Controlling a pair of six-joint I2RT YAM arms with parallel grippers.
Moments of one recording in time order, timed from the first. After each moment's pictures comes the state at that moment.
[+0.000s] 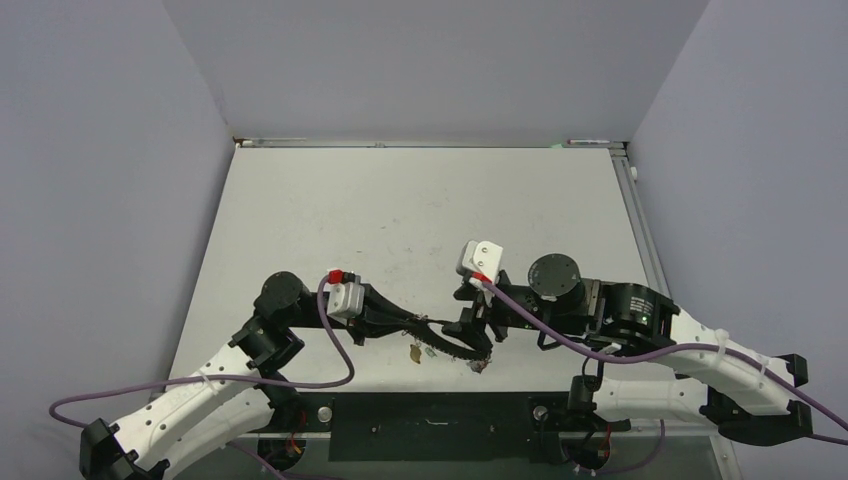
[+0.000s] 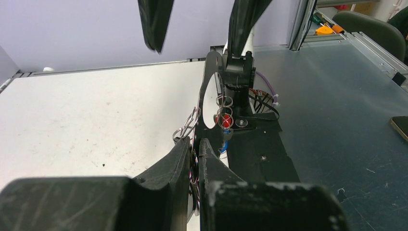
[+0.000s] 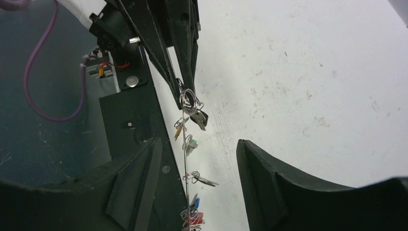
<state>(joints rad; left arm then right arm) -0.77 0.70 0.53 0.31 0.86 -0.06 1.23 0.93 1.29 -0.75 -0.03 -0.01</state>
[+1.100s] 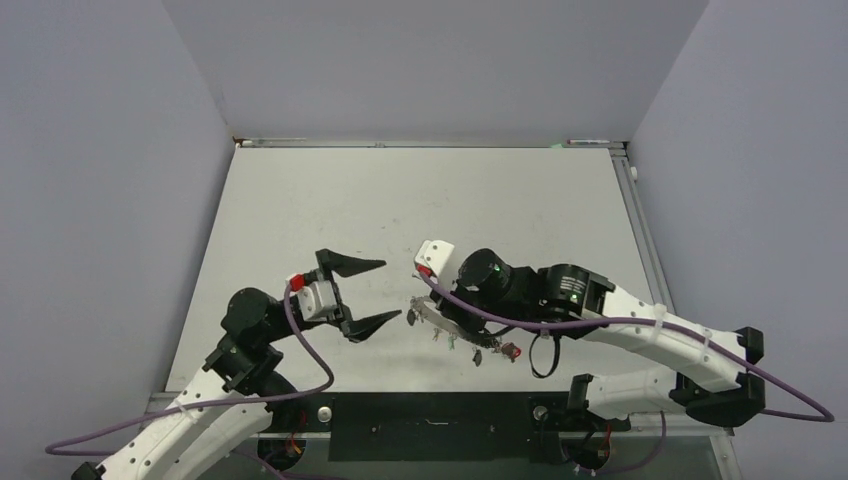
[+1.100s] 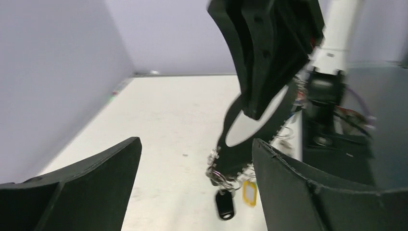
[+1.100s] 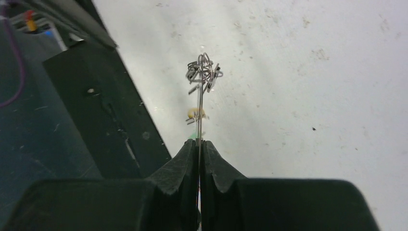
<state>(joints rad) -0.71 0.55 0.52 0.22 0.64 0.04 1.23 1.12 1.34 -0.93 0.06 0.05</state>
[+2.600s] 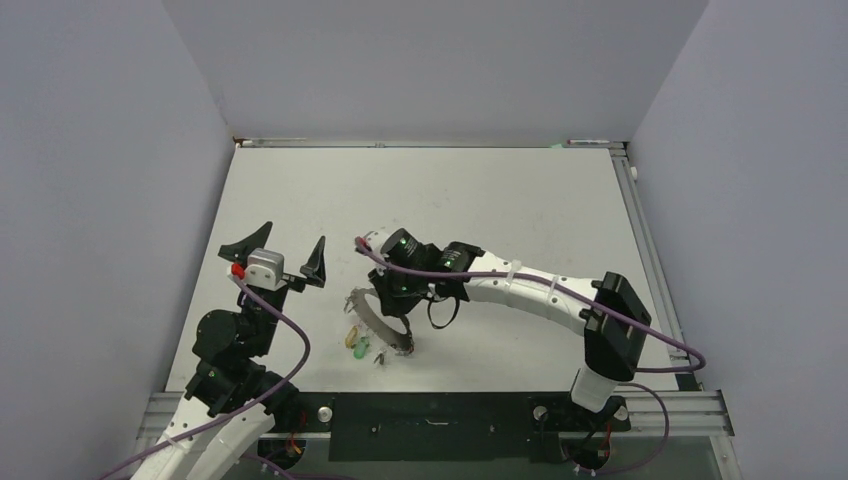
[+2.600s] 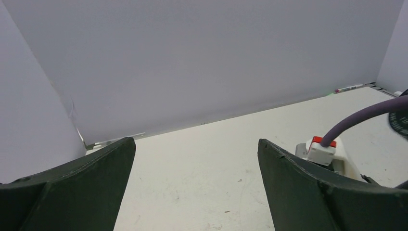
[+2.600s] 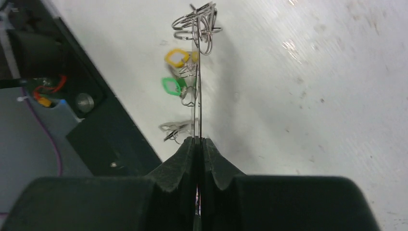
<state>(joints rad) -0.56 0.31 0.52 0.12 -0.29 0.20 1.11 1.70 1.46 -0.63 -0.15 0.26</state>
